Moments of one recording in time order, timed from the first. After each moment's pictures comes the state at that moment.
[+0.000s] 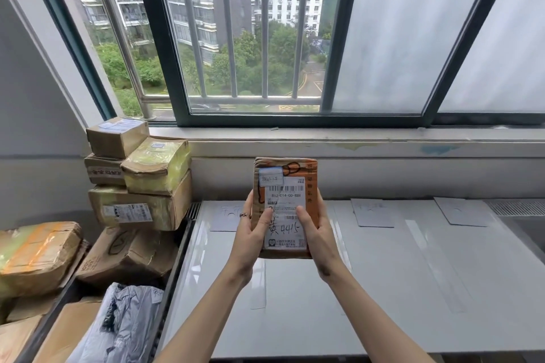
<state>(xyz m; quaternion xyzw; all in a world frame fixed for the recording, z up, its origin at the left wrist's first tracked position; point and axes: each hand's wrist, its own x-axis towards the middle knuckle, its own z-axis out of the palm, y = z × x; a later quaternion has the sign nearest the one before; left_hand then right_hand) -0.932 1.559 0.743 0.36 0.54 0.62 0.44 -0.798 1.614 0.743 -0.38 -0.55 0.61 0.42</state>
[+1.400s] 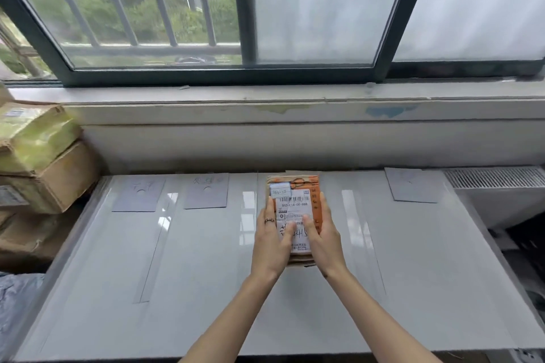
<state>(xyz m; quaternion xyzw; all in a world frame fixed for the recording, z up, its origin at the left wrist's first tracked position) -0.647 1.743 0.616 0.43 0.73 0.42 0.31 -0.535 1.792 0.602 -0.54 -0.62 0.47 0.32</state>
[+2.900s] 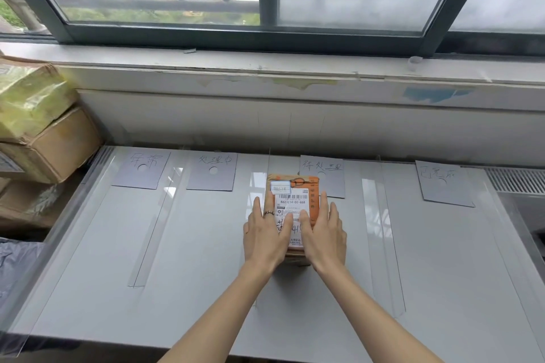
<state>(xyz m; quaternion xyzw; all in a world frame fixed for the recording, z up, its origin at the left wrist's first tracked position) -0.676 1.774 0.551 0.44 0.85 0.20 0.20 -0.566 1.824 0.553 -0.64 -0.70 0.29 0.12</state>
